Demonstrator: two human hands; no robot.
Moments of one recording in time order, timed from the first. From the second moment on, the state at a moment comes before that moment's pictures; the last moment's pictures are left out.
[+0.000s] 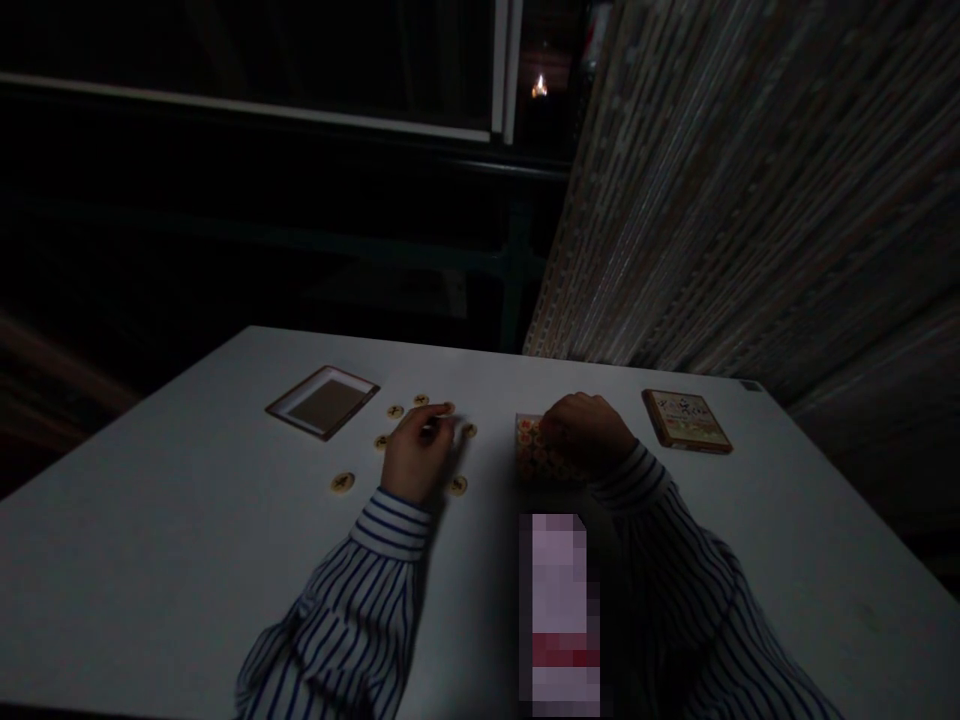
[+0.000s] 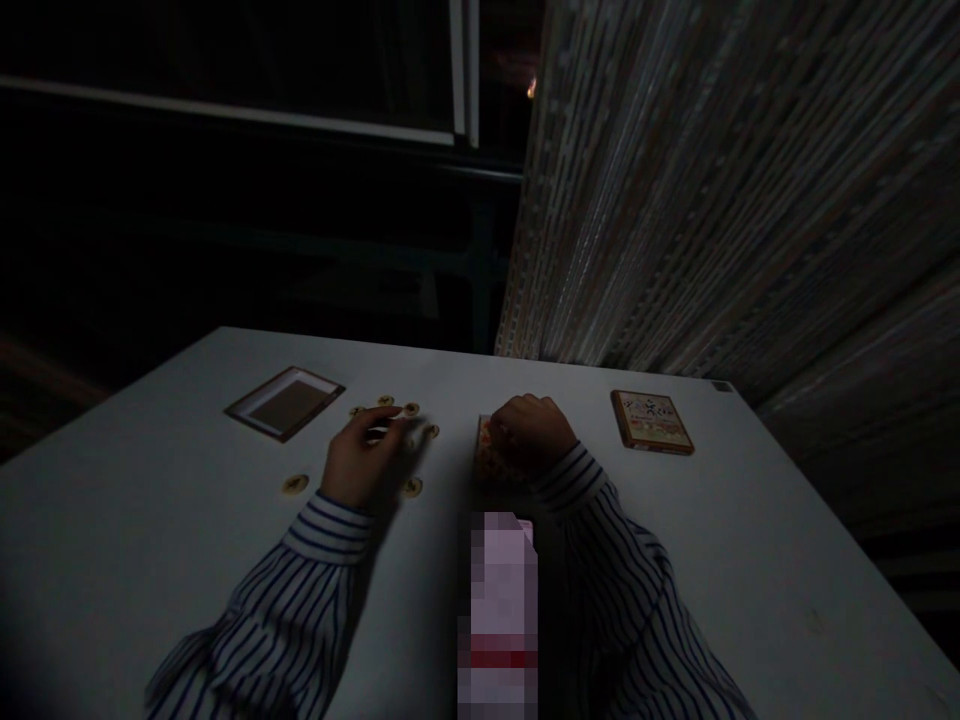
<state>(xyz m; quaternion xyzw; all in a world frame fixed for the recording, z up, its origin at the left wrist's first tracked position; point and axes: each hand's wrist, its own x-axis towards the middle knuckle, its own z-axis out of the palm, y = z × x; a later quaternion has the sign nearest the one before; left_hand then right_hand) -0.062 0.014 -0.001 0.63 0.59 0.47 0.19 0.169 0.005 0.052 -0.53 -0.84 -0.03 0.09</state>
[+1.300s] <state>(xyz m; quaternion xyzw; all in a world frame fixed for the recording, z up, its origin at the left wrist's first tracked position) -0.083 0.022 -0.043 0.76 0.60 0.23 -0.05 0.116 0.023 0.051 -0.48 -0.88 0.02 0.00</state>
